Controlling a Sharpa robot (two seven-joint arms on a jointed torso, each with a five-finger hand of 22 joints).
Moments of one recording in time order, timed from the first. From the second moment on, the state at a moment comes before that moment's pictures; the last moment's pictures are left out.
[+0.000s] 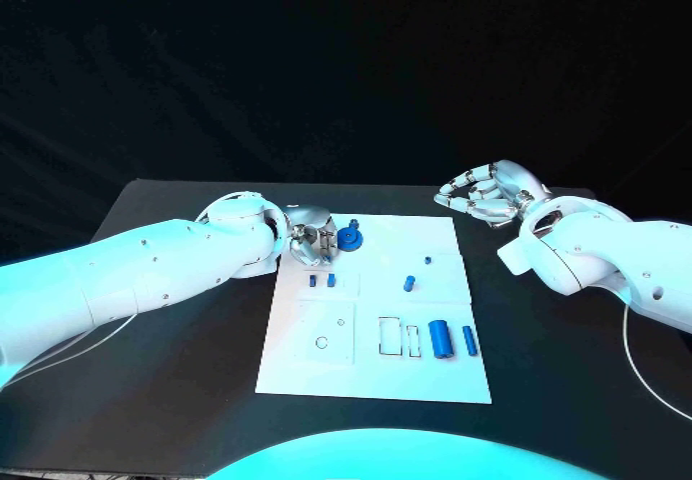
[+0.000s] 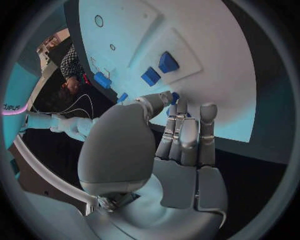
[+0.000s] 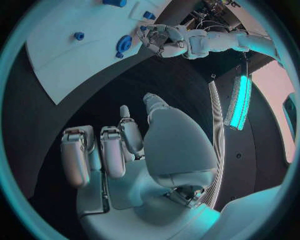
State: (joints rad) left arm 1.17 -0.65 -0.03 1.28 -1.42 0.04 -0.07; left_hand 1.41 -0.25 0.68 0.05 0.10 0.88 0.16 0.37 0.26 1.00 0.09 0.50 0.17 1.32 0.03 1.45 0.95 0.17 0.99 0.13 1.20 0.90; right arm 1.28 -0.89 -0.15 1.52 -0.74 -0.51 0.02; right_hand 1.28 -0.12 0.11 0.29 0.36 0.87 0.16 0.30 0.26 1.36 0.07 1.34 1.31 1.47 0.00 1.54 1.31 0.01 1.47 0.11 1.54 1.31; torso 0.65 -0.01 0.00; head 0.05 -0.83
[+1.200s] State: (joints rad) left arm 1.16 -0.68 -0.03 1.30 -1.40 0.00 -0.07; left_hand 1.38 -0.26 0.54 0.08 0.10 0.81 0.14 0.30 0.28 0.76 0.16 0.45 0.17 1.23 0.09 1.42 0.78 0.17 0.95 0.18 1.15 0.84; right arm 1.28 -0.90 -0.15 1.51 -0.75 -0.50 0.02; right_hand 1.29 -0.13 0.11 0.29 0.34 0.86 0.15 0.31 0.25 1.17 0.07 1.09 1.07 1.47 0.00 1.51 1.31 0.01 1.47 0.11 1.49 1.31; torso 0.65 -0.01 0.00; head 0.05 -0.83
